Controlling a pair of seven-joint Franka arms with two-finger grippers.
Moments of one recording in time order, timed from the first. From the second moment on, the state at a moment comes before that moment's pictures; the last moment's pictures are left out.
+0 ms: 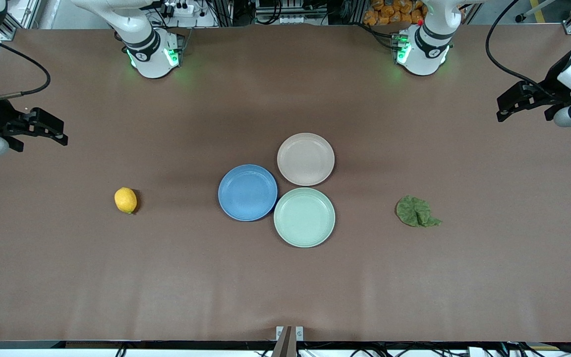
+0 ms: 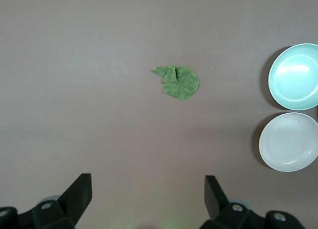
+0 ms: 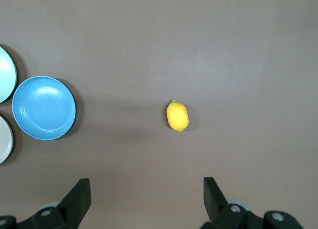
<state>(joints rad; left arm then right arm) 0.05 -0.01 -0.19 -1.49 0.02 1.48 -0.14 0.03 0.07 0.00 -1.48 0.03 1.55 -0.09</state>
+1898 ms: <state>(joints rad) 0.00 0.57 -0.20 -1.82 0.17 2.38 -0.23 0.01 0.29 0.00 -2.06 -0.06 2.41 -0.34</state>
